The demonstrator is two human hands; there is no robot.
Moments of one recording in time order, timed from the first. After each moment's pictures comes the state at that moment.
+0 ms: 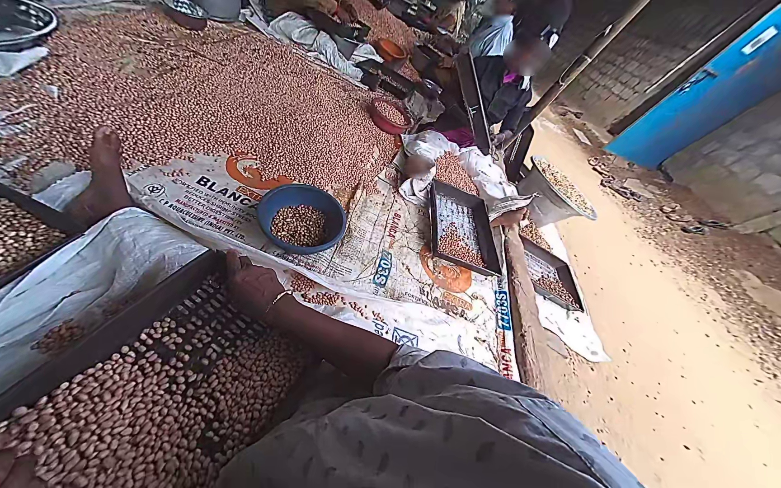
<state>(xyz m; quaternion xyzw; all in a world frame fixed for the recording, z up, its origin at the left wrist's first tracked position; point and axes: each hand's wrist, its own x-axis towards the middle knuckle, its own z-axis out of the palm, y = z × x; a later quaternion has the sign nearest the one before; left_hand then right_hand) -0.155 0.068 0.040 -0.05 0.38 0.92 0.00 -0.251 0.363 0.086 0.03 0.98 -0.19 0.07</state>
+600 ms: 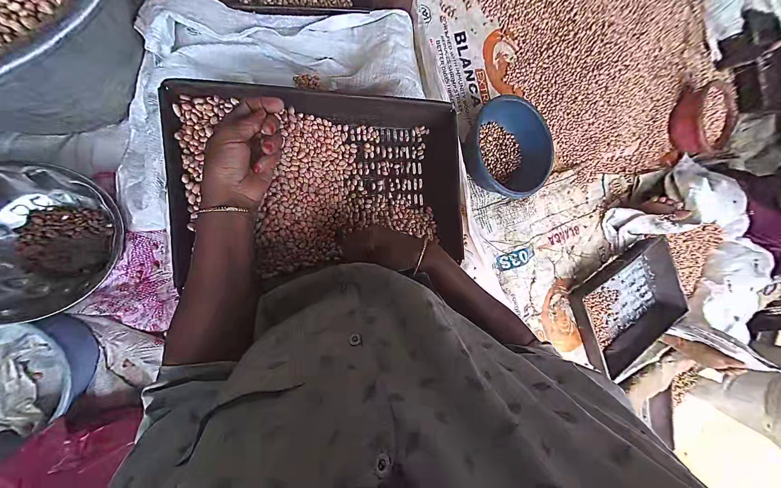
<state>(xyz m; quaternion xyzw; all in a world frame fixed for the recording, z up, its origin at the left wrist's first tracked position) -0.142 0.068 0.066 -0.16 0.42 0.89 -0.07 -0.148 0.335 0.049 -0.48 0.66 -0.40 0.41</state>
